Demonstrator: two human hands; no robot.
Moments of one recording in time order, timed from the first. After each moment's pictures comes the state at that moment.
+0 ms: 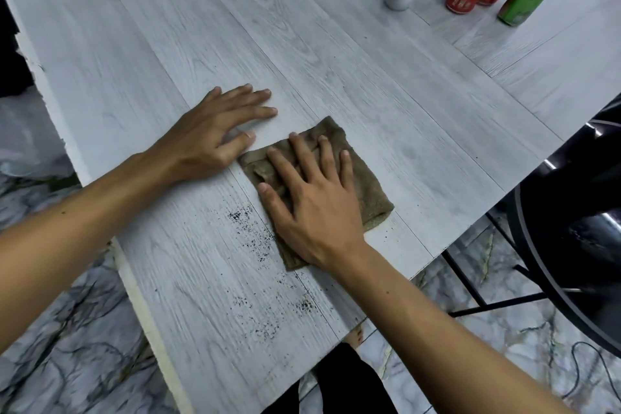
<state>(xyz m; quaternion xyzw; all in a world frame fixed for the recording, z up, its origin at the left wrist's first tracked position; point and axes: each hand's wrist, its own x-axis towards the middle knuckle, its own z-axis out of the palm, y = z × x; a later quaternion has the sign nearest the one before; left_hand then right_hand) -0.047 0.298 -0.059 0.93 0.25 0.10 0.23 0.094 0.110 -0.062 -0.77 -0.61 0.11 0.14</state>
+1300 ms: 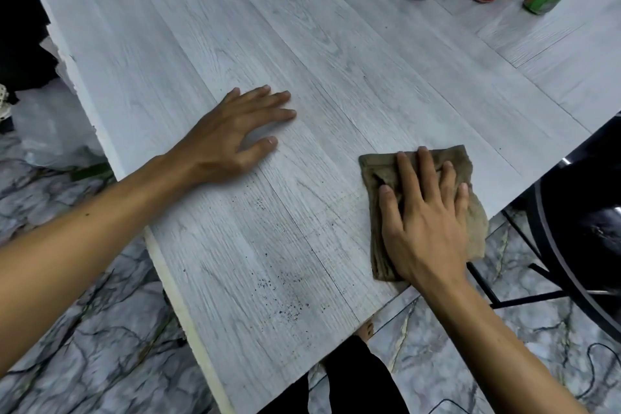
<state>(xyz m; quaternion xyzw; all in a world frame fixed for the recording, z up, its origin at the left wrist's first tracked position) -0.054 0.285 -0.068 0.94 0.23 0.10 0.22 0.151 0.032 -0.063 -0.89 -0.43 0.10 0.14</state>
